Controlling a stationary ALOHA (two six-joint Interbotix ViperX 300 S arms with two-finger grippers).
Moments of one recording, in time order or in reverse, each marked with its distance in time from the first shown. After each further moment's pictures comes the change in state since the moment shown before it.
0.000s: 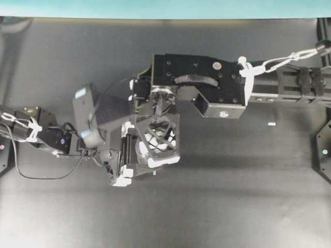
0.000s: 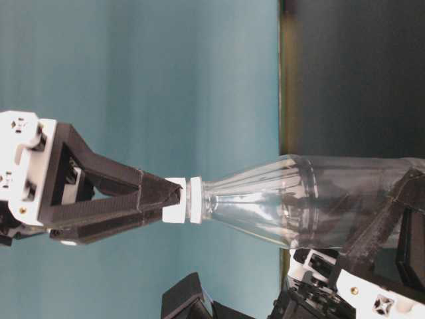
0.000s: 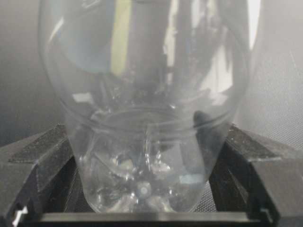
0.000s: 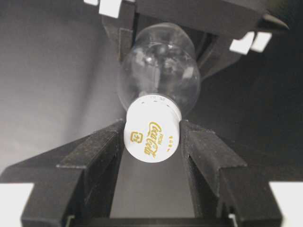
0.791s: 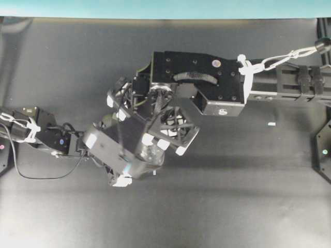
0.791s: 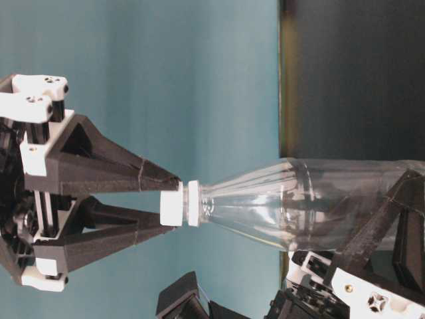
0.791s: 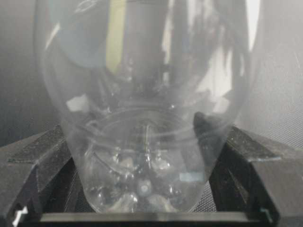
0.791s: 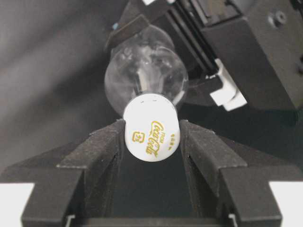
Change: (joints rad) left arm -0.009 -0.015 0.002 0.000 0.003 -0.002; right arm -0.006 -0.005 -0.015 0.000 0.002 -0.684
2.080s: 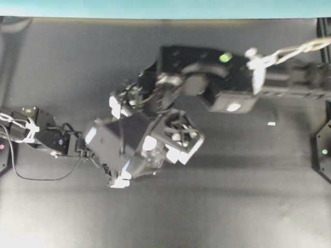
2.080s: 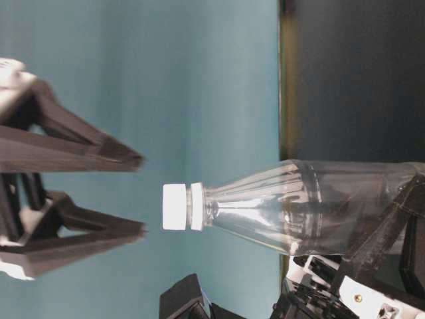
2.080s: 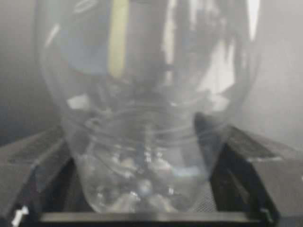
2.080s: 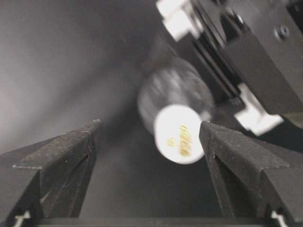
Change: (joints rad) left arm -0.002 -0.002 0.003 0.000 0.031 0.011; right arm -0.014 -0.086 0.054 0.209 -0.046 0.190
